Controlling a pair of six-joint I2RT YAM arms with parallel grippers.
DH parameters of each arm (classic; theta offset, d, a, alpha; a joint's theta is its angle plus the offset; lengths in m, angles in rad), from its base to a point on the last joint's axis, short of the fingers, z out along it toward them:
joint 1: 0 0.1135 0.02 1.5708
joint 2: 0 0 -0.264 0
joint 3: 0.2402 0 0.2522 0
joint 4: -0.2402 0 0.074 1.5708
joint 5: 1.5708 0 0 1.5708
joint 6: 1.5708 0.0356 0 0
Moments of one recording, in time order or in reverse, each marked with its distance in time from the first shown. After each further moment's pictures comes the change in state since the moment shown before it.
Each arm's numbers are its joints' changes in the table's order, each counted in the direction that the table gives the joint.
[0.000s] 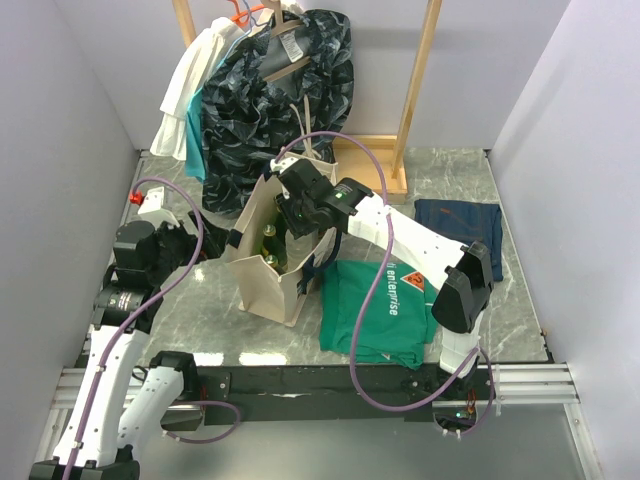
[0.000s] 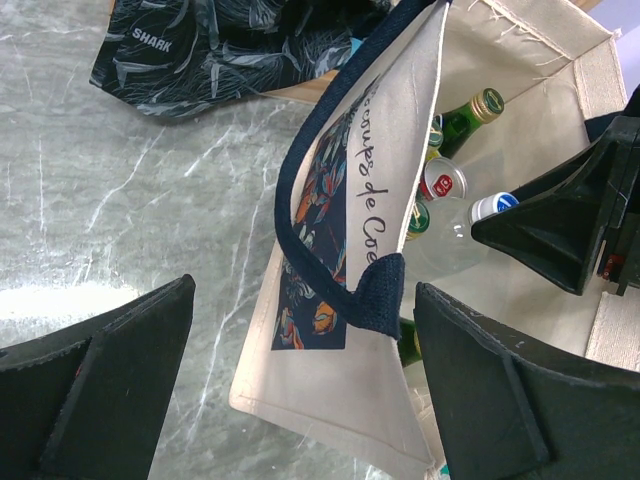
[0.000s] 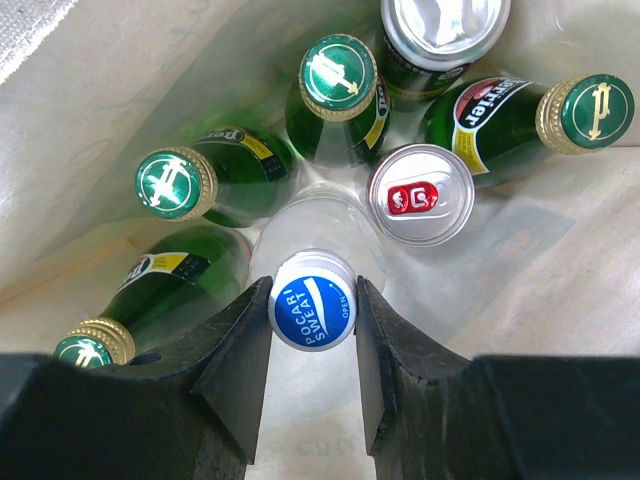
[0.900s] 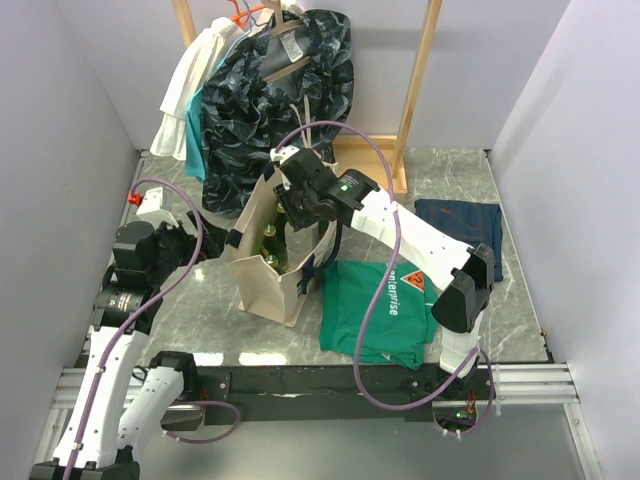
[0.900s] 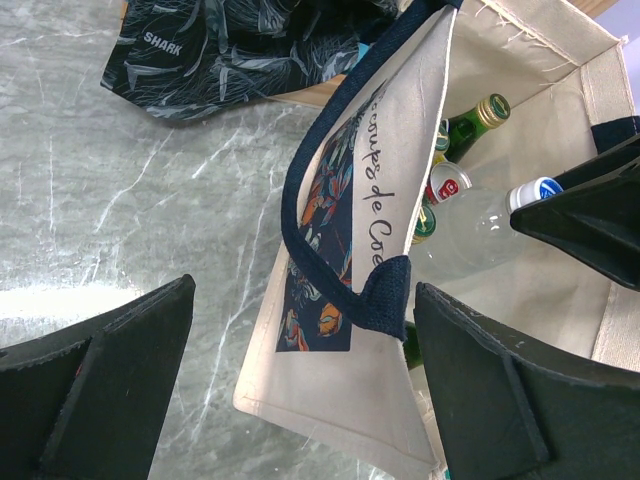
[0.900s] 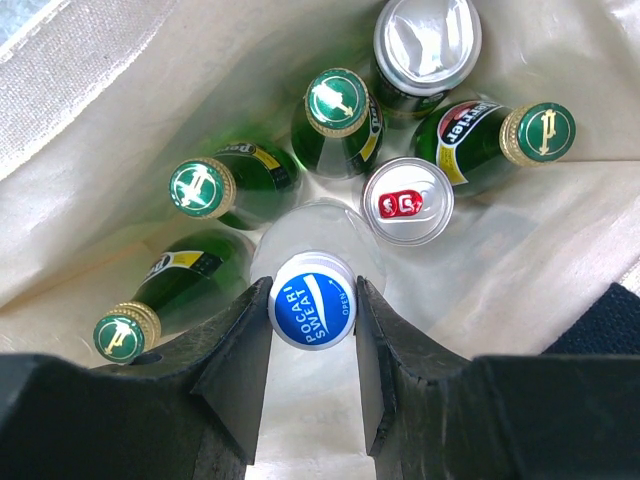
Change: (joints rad) left arm 0.000 0.005 0.000 -0.003 -0.018 0.000; right arm 0.000 -0.001 0.106 -0.068 -0.001 -0.012
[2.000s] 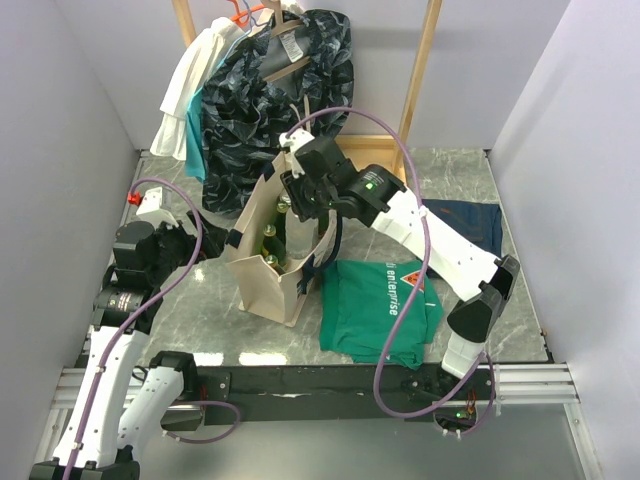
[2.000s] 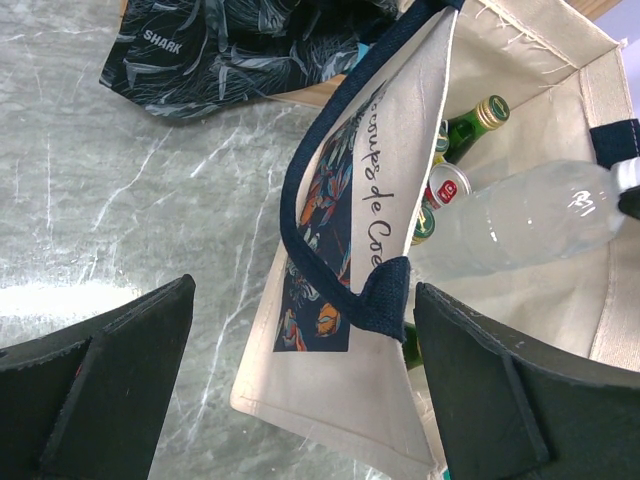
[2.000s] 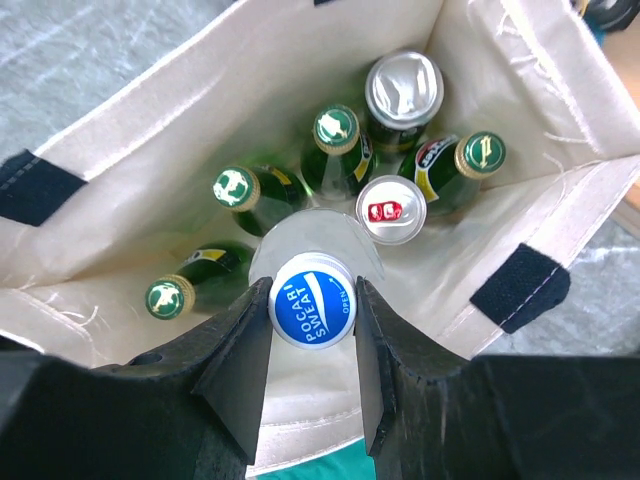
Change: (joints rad) left arm 0.000 -0.002 0.000 0.000 -0.001 -0.011; right arm 0.000 0.106 0.029 -0.002 0.003 -0.034
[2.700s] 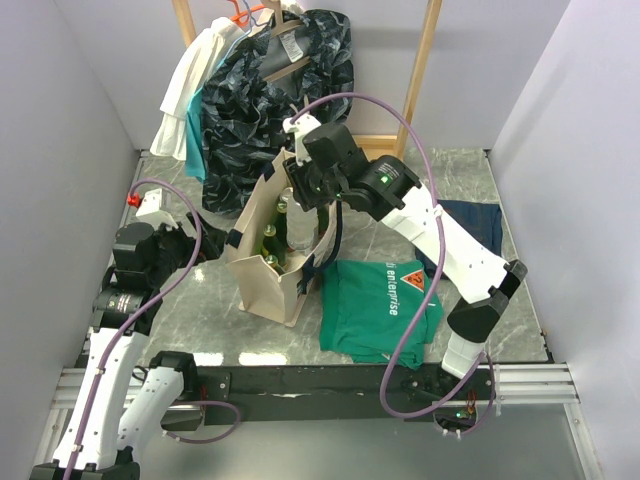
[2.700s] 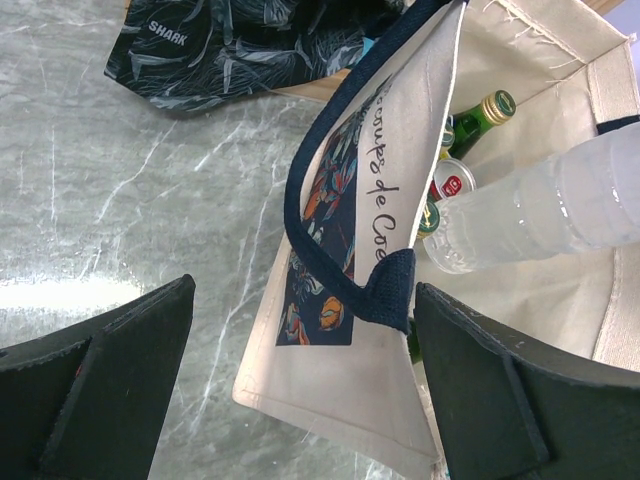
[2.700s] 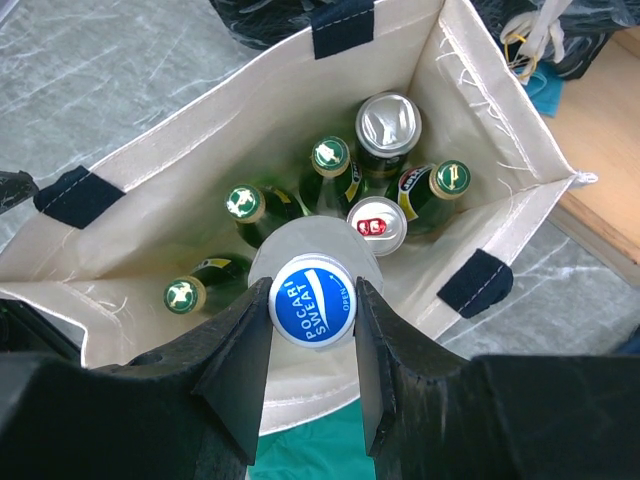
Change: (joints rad) left arm 0.000 0.008 0.000 -0.019 -0.007 0.000; right arm 0.000 0.000 0.144 -0.068 0.010 -0.037
